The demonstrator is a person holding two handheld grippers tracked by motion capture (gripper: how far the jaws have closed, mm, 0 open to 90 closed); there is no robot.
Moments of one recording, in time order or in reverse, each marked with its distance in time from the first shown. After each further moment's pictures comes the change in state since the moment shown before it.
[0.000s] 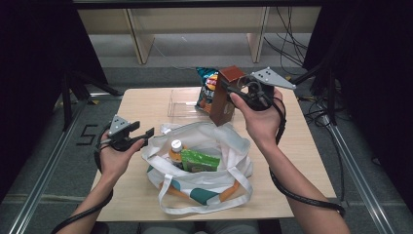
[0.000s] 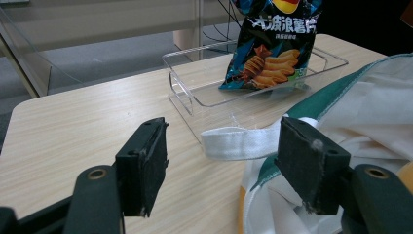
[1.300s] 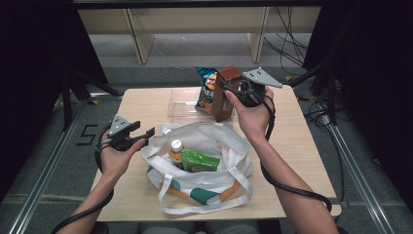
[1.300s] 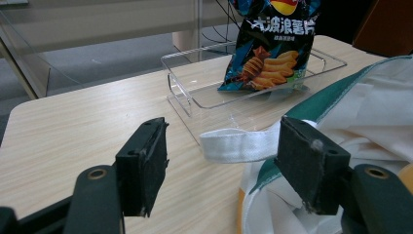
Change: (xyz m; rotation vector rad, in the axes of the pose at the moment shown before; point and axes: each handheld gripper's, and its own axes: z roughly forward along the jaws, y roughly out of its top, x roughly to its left) left arm -0.001 0.000 0.002 -0.005 -0.006 -0.002; right arm -0.014 -0.022 0.036 0.019 -0.073 -0.024
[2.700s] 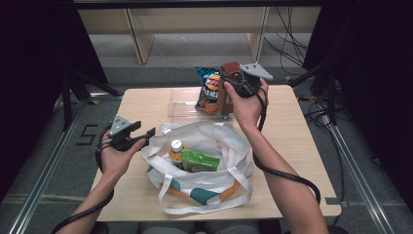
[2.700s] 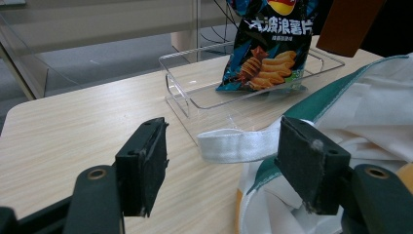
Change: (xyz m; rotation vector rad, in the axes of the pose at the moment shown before) left arm -0.001 0.000 0.001 -0.004 -0.005 0.002; right arm -0.019 -0.008 0.044 0.042 -0.151 0.020
